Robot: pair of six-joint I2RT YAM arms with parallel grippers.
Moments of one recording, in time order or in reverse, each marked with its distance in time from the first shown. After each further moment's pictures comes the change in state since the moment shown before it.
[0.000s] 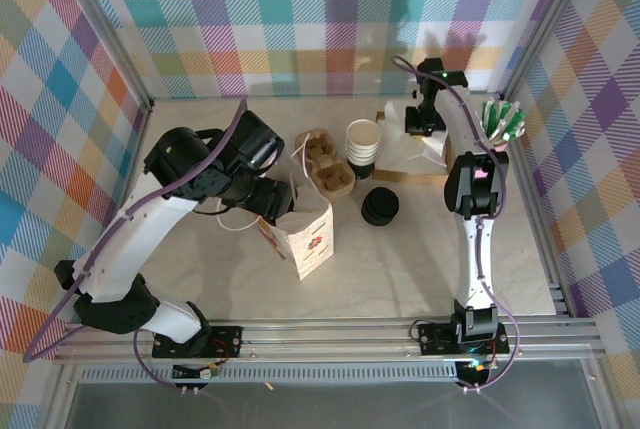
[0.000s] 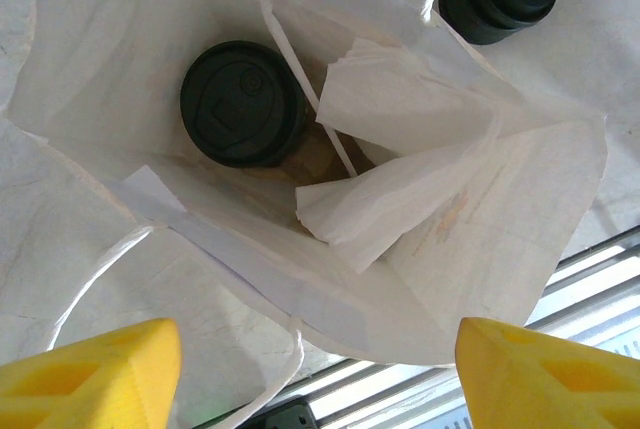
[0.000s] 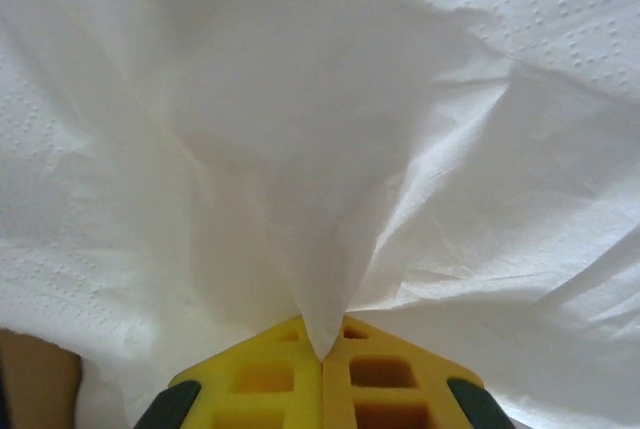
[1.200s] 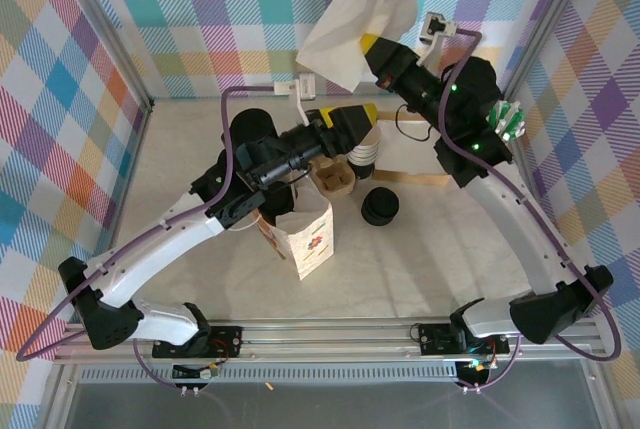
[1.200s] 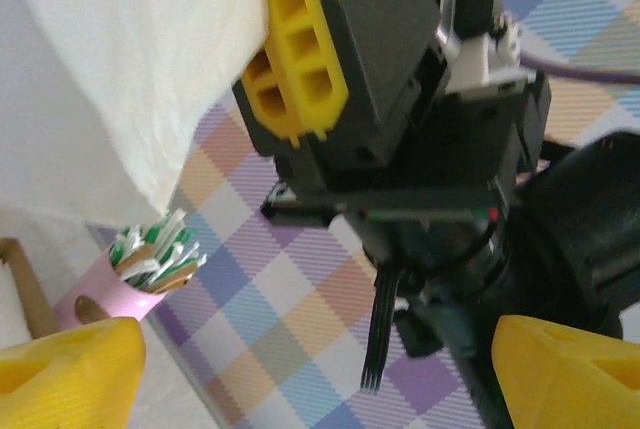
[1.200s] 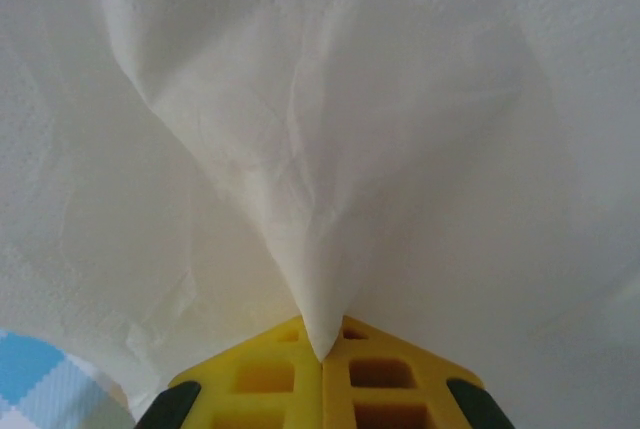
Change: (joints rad) left arm -0.027 -0.120 -0.584 1.760 0.300 -0.386; right arm 0.381 -1.053 -0.863 1.374 -0.263 0.713
